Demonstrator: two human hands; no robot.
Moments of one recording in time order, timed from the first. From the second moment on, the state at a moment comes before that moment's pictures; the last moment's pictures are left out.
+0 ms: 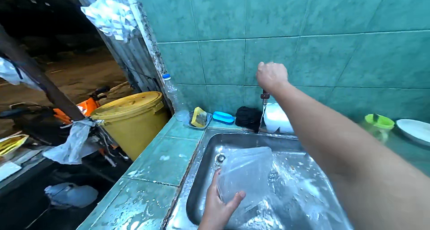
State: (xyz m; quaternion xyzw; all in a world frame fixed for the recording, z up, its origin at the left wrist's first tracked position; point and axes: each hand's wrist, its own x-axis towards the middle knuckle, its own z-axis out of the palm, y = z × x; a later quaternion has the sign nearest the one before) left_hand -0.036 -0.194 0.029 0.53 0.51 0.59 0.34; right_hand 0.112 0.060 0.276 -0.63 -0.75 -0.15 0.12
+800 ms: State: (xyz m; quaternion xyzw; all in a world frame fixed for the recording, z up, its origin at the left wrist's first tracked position) left_hand 0.033 -0.165 0.074 0.77 0.28 0.46 0.34; right_hand 0.216 -0.222 0.078 -0.39 -0.46 0.38 0.71
